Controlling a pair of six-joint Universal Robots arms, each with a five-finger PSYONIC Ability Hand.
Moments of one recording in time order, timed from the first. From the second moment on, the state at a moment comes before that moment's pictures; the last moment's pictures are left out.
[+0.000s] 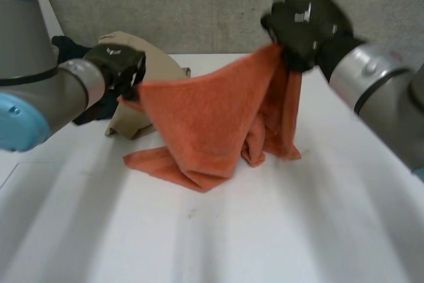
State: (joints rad) left arm 4.34 -2.07 -0.99 2.74 -1.51 3.46; right arm 2.00 -1.34 1.32 -0.05 1.26 2.54; left_hand 1.17 1.20 1.19 1.20 0.97; right_hand 1.14 1.18 1.19 1.20 0.99
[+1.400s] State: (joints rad) left arm 4.45 -1.98 -1.46 3.36 -1.42 3.59; right arm 1.78 -1.01 1.44 -0.13 1.25 2.69; left_hand 1.17 1.20 1.19 1.20 0.97; right_hand 0.87 0.87 0.88 0.88 0.70
